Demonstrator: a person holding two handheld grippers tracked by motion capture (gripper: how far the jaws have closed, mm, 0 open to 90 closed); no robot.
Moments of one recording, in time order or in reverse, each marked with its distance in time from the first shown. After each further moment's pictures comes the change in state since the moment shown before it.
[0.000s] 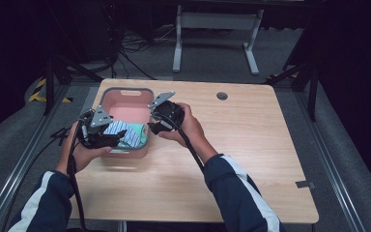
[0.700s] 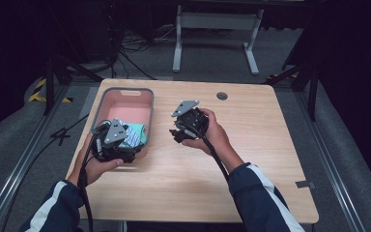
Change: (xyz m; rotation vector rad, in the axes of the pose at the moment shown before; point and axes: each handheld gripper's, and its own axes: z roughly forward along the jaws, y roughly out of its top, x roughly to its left) left arm -0.050 0.006 -0.001 -0.043 -0.082 0.056; right arm -0.012 -0.046 -0.046 0.041 -0.080 -0.036
